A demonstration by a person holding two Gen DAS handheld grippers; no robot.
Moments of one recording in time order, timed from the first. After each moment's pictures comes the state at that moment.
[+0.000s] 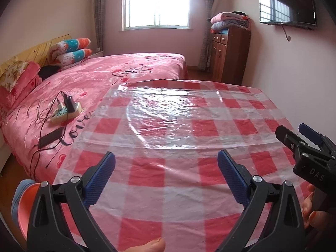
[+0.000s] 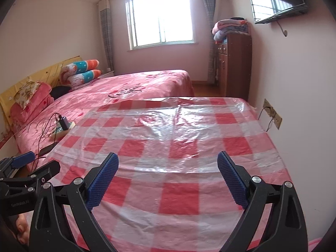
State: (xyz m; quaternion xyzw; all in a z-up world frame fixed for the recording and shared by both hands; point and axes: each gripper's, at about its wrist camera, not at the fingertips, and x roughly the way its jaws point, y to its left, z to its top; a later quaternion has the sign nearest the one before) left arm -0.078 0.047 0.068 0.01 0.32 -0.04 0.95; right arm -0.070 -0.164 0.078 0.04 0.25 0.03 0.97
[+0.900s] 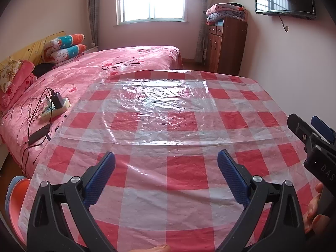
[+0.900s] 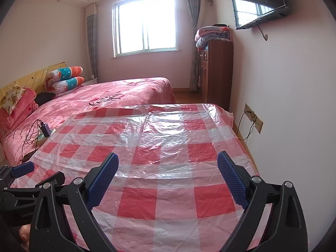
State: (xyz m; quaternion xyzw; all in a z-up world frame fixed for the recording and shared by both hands) left arm -0.063 -0.004 0.048 0.01 0.34 -0.04 0.94; right arm -0.076 -0.202 0.073 0.04 0.23 -0.03 0.97
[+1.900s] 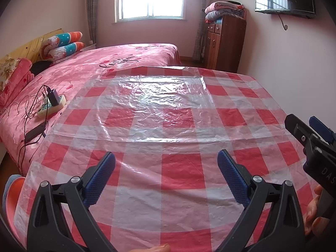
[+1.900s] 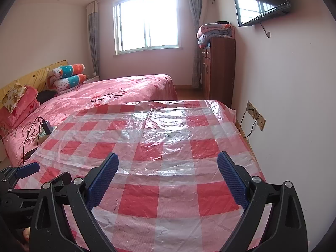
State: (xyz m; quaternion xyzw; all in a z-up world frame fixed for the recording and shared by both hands) left arm -0.058 -0.010 0.041 0.01 0.35 -0.05 0.93; right arm -0.072 -0.201 0.069 0.04 0.24 -0.02 0.97
